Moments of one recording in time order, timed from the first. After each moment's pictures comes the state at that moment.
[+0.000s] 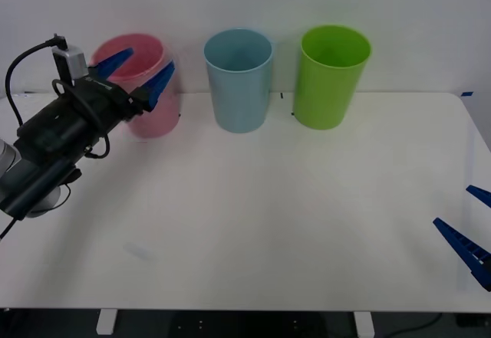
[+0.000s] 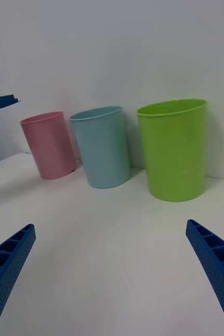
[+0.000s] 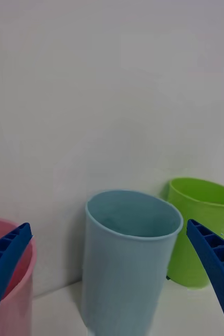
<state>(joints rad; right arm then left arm) 0.35 -0.40 -0.52 -1.66 0.96 -1.22 0.00 -0.29 0.61 -0.10 -1.53 -0.81 -0.43 -0.02</state>
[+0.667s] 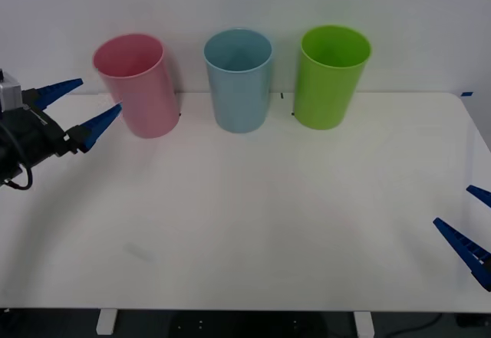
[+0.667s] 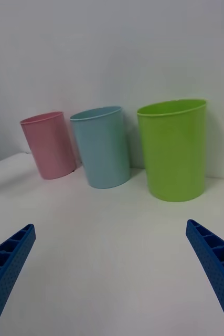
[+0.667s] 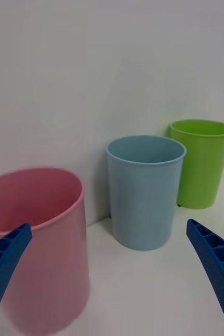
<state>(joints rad) 0.35 -0.40 -0.52 -1.66 0.96 -1.22 0.00 -0.12 0.71 0.17 -1.54 -1.04 -0.78 0.13</state>
